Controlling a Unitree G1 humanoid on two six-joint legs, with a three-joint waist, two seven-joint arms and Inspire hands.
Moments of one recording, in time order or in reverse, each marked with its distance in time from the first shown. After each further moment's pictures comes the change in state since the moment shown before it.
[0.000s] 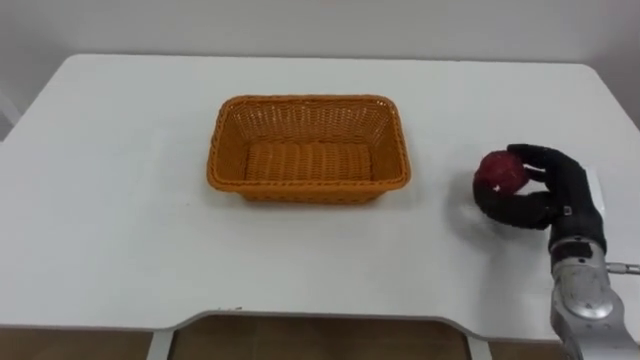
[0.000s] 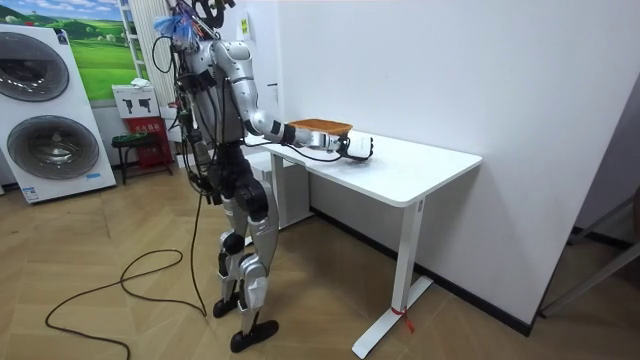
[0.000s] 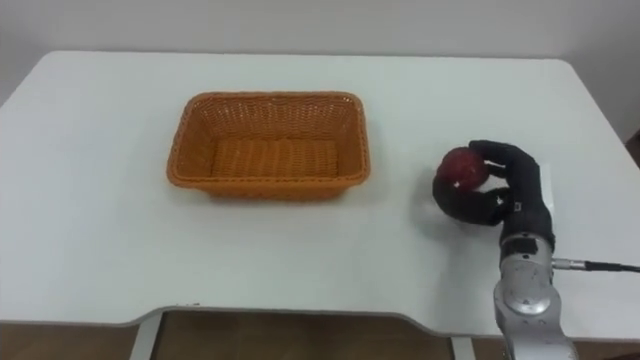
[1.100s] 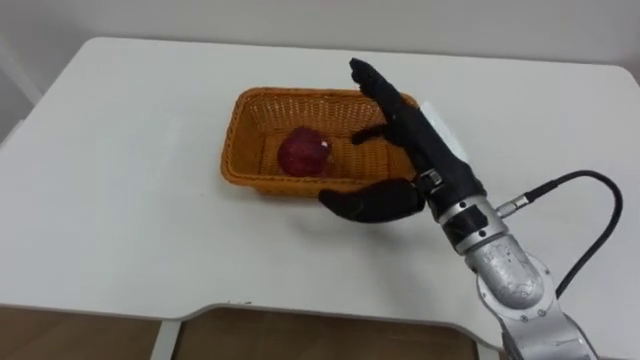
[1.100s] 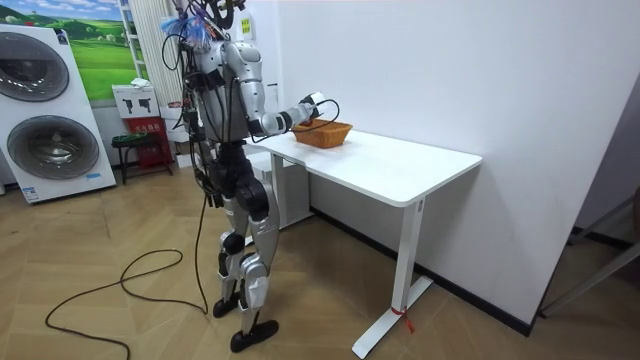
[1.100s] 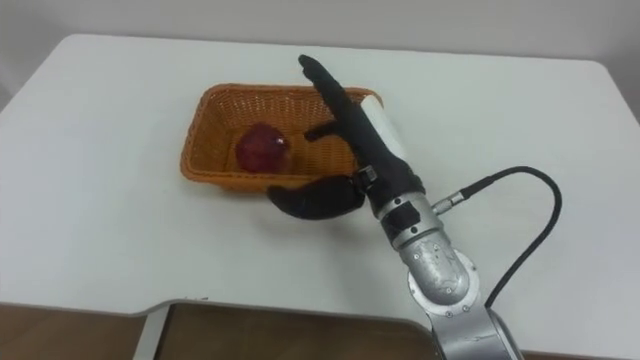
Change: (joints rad) left arm -0.067 -0.014 -0.109 0.062 0.001 -0.025 -0.002; right arm 0.003 0.042 0.326 -0.352 -0.084 -0.003 0.314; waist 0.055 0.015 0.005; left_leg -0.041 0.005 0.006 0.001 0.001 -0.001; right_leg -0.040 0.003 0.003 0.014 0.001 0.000
